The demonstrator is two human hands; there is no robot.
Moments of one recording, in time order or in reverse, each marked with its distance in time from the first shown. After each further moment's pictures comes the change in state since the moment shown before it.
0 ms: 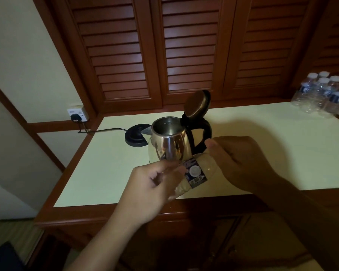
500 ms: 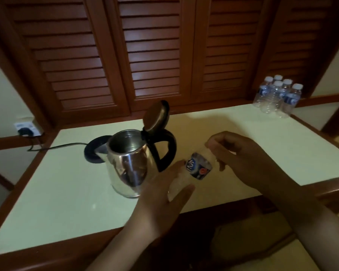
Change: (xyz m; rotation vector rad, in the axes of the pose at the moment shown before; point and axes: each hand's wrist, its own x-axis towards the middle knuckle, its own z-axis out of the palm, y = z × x) left_hand 0.051 -0.030 0.087 0.242 -0.139 0.119; right_hand -0.006 0.054 -0.063 0.239 -0.065 0.459
